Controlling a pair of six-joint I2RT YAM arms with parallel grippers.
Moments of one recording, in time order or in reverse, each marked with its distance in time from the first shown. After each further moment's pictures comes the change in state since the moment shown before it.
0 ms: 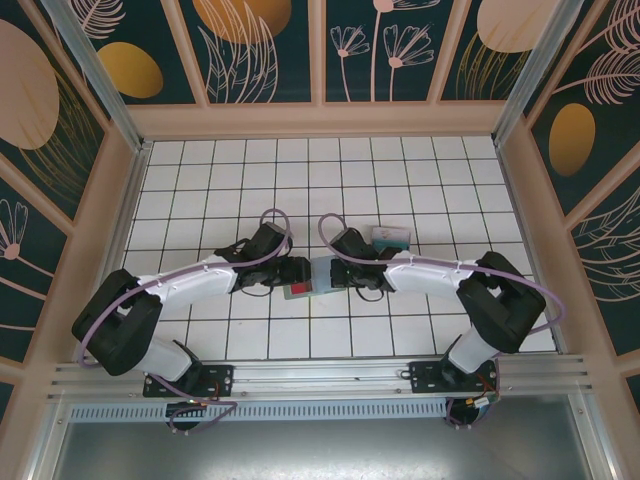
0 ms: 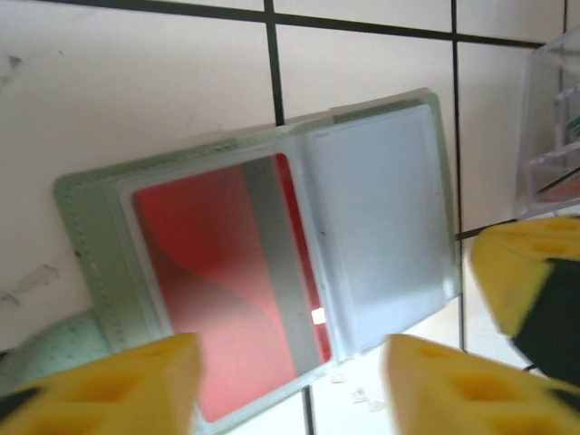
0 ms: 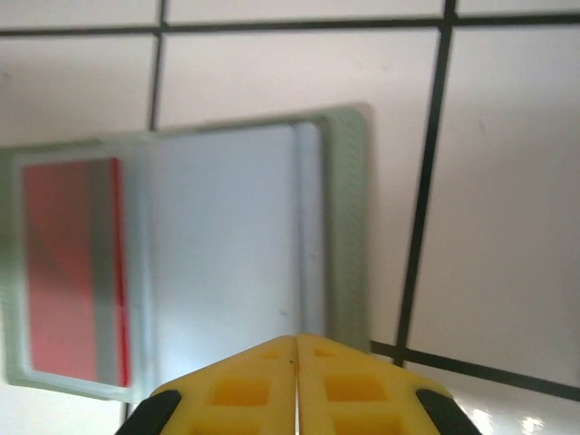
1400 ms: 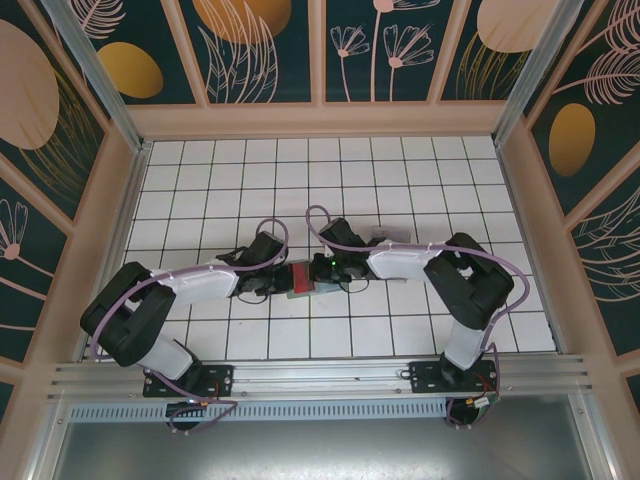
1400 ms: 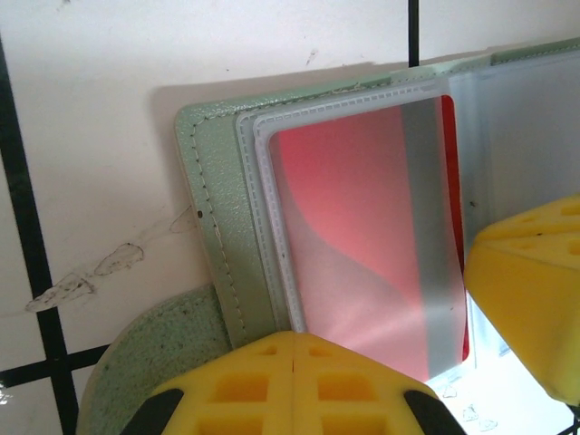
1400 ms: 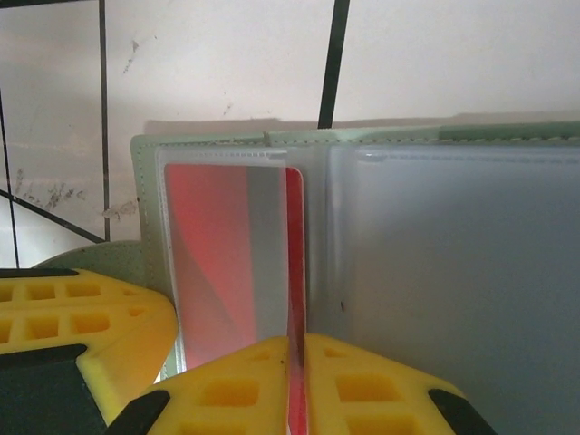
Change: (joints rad) left arm 0.024 0.060 -0.085 0.069 0.002 0.029; right arm -0.039 0.204 0.099 0.142 -0.332 0.045
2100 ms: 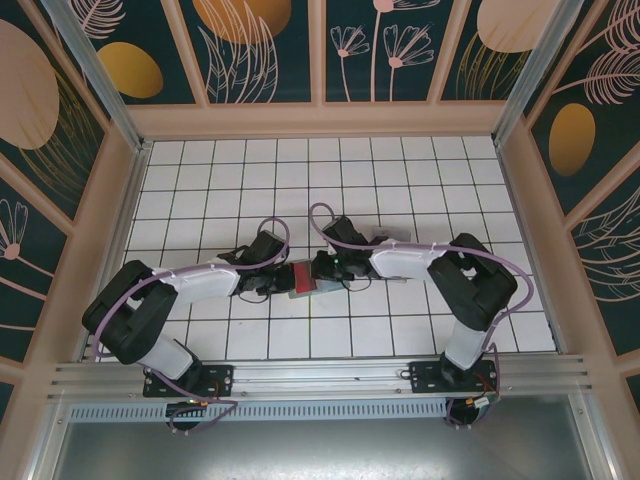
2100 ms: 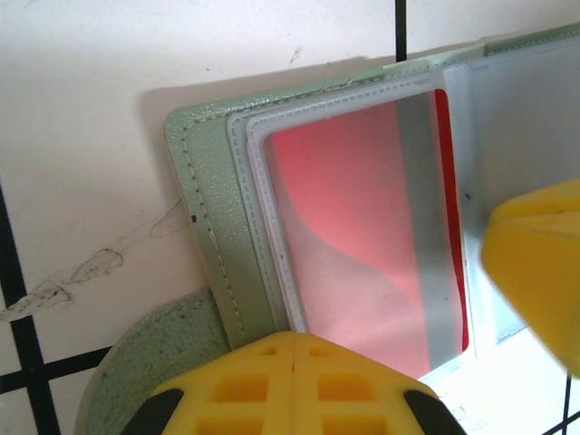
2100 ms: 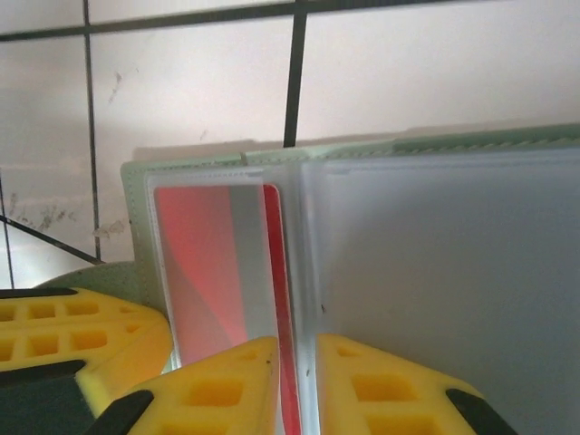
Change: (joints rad) left arm 0.000 0.013 0.012 -0.001 0.019 0.000; right arm -0.021 -0.035 -0.006 -0.025 0.043 0.013
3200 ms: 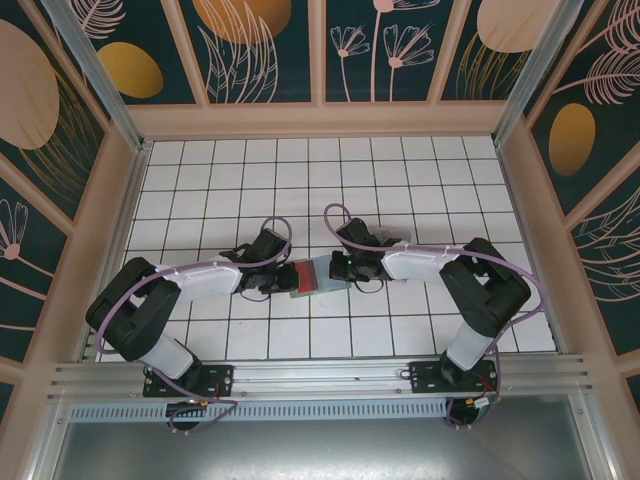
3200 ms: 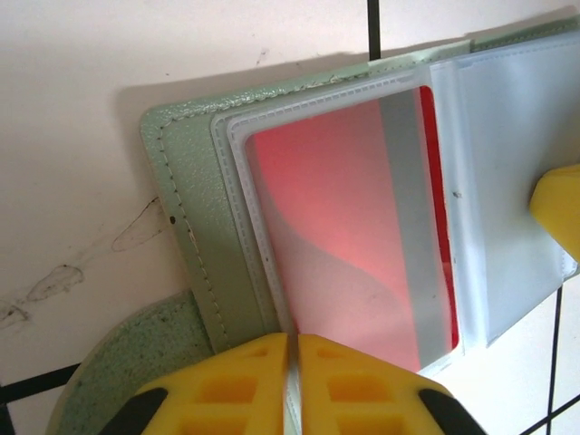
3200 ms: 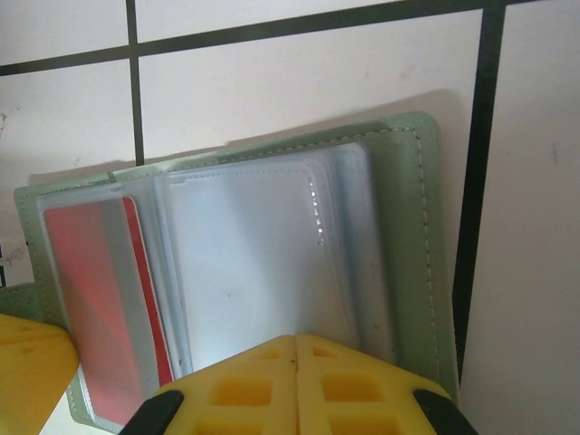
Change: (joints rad) left arm 0.000 0.023 0.023 0.001 0.029 0.010; right arm -0.046 -0.057 -0.079 -0.035 0.082 -0.006
